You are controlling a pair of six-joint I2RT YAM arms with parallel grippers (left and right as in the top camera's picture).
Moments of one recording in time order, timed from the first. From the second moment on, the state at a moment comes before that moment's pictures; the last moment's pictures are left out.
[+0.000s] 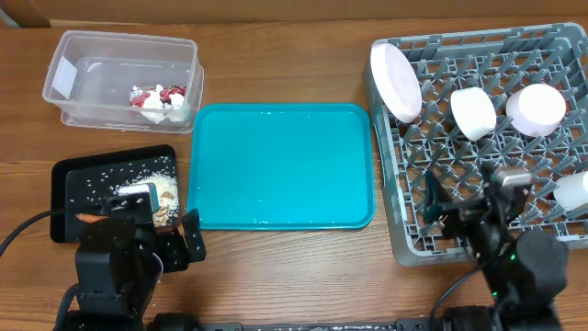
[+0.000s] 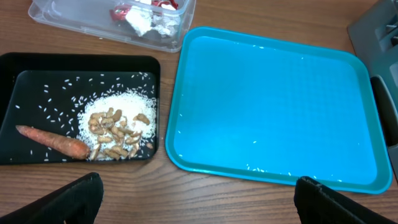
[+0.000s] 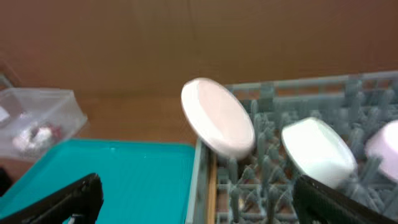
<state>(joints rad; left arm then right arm) -0.06 0.60 0.99 -1.13 -0.03 -0.22 0.05 0.35 0.50 -0.30 -0.16 0.12</state>
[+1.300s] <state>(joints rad) -0.06 0.60 0.99 -1.13 -0.03 -0.22 0.07 0.01 0.02 -0.03 -0.12 0.07</state>
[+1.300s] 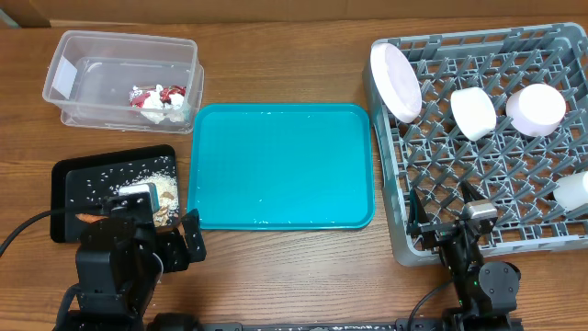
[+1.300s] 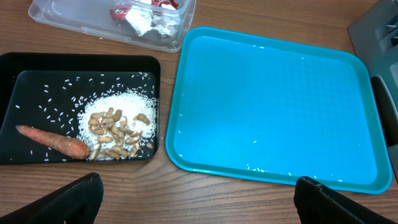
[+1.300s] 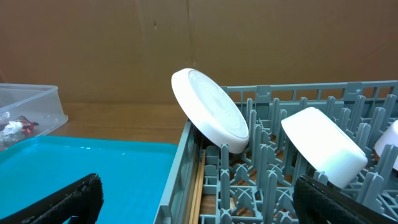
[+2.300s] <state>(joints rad) 0.00 0.05 0.17 -0.17 0.00 -0.06 0.07 0.01 0.02 -0.03 -0.12 0.07</state>
